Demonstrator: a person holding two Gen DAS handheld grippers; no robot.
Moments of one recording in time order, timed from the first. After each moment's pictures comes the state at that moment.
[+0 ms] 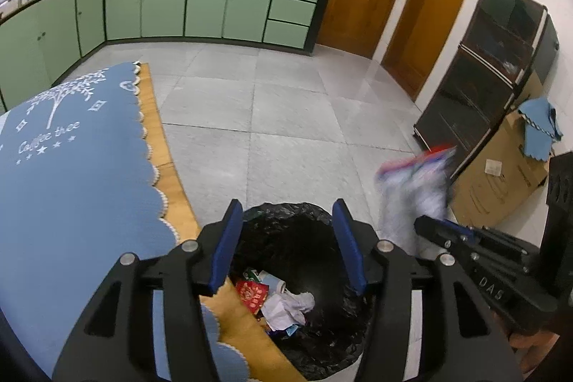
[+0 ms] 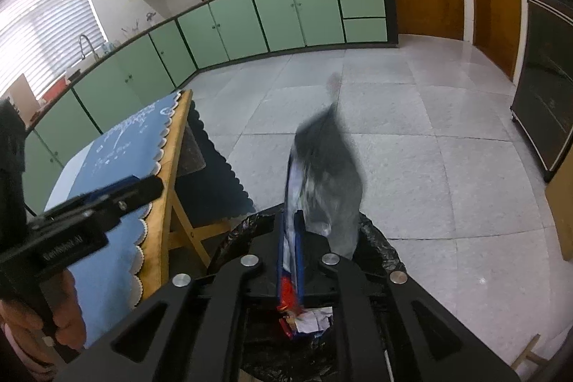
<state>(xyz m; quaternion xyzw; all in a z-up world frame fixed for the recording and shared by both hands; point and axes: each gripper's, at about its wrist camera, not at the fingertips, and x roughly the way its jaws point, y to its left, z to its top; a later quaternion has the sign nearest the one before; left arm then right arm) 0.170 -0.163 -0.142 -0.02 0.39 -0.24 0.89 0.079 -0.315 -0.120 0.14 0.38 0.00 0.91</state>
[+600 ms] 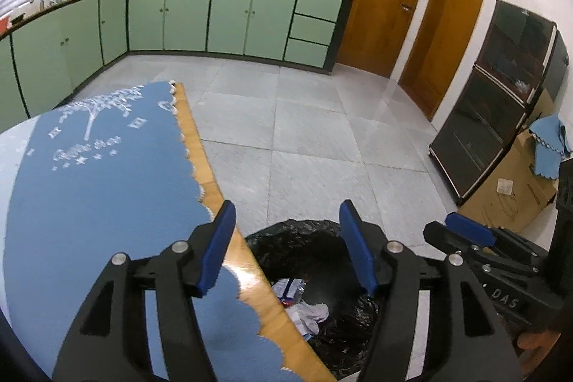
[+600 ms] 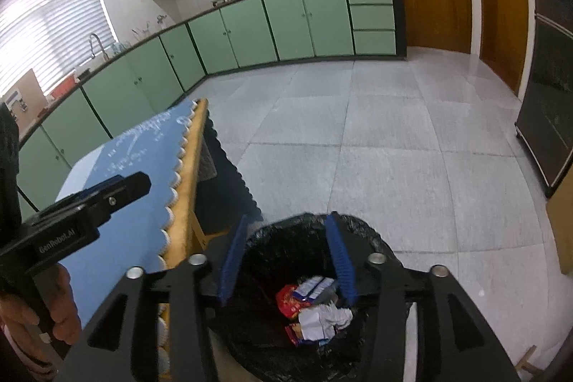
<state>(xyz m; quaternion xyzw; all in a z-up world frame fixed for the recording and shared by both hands) 0.159 -0.133 -0.108 -0.03 0.36 -0.21 0.91 0.072 -0.299 -0.090 0.13 0.35 0.01 0.93</state>
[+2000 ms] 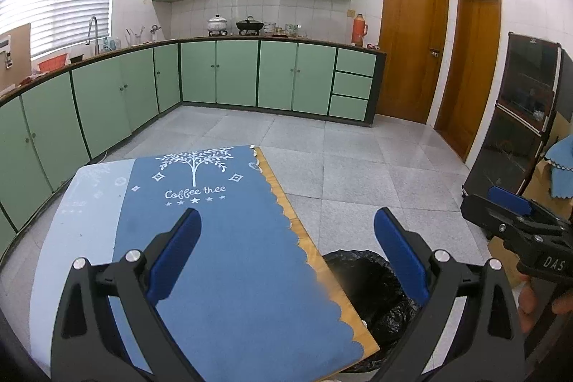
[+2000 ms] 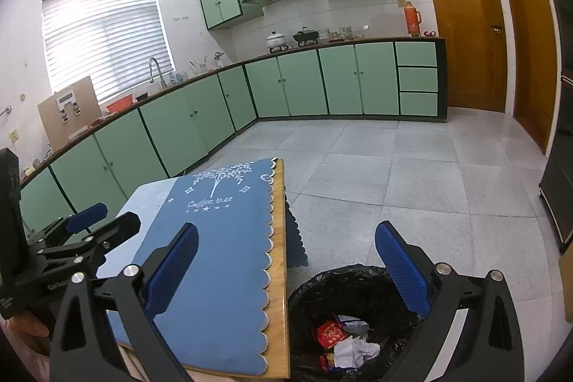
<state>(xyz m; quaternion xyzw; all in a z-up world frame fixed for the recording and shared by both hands) 0.061 -0.045 -0.007 -0.01 0.26 -0.11 0.96 0.015 -0.241 0.019 0.10 0.25 0.09 0.96</state>
